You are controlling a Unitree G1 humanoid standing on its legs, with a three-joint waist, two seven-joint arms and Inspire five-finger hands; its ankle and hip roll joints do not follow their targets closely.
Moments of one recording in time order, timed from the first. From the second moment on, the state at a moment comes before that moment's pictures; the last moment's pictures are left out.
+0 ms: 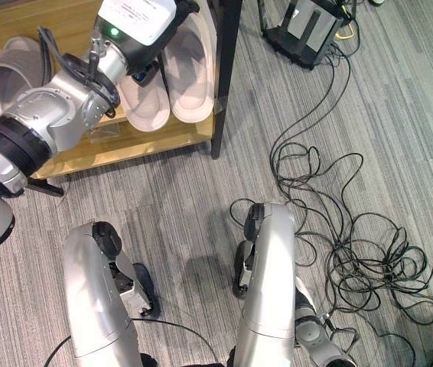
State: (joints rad) left arm -1.63 0.73 -1.28 0.77 0.37 -0.01 0.36; right arm -0.09 -0.50 0.50 0.80 0.20 -0.15 -0.24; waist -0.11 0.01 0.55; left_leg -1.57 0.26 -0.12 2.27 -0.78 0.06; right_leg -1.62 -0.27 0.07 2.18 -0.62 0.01
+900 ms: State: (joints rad) left arm -1.26 1.01 -0.93 0.31 -0.02 -0.14 0.40; right arm -0.09 -0.41 0.49 0.89 0.16 -0.13 -0.24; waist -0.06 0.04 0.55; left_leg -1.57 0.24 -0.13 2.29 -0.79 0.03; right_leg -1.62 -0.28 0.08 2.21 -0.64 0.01
